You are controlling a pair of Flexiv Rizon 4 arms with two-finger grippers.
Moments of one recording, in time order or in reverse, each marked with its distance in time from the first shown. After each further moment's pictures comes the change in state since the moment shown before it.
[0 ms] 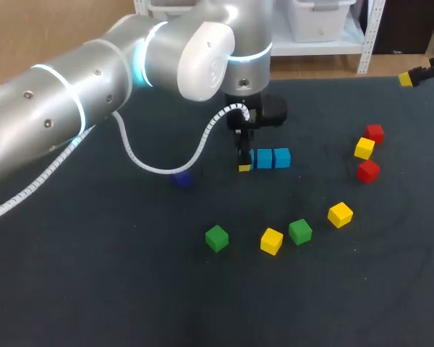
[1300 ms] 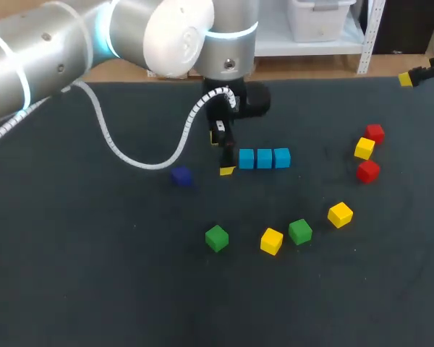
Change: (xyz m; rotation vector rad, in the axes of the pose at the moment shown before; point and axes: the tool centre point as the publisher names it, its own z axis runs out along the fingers) left arm 0.047 -0.055 -0.064 0.030 0.074 -0.150; right arm 0.000 0.000 0.000 0.000 0.000 0.000
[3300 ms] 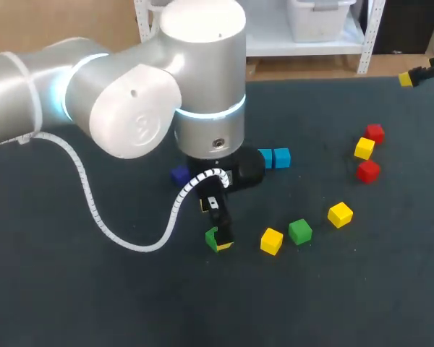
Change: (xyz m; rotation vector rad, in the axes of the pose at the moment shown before) left arm 0.037 -0.142 0.035 0.033 -0.045 -0.099; right arm 0.000 0.000 0.000 0.000 0.000 0.000
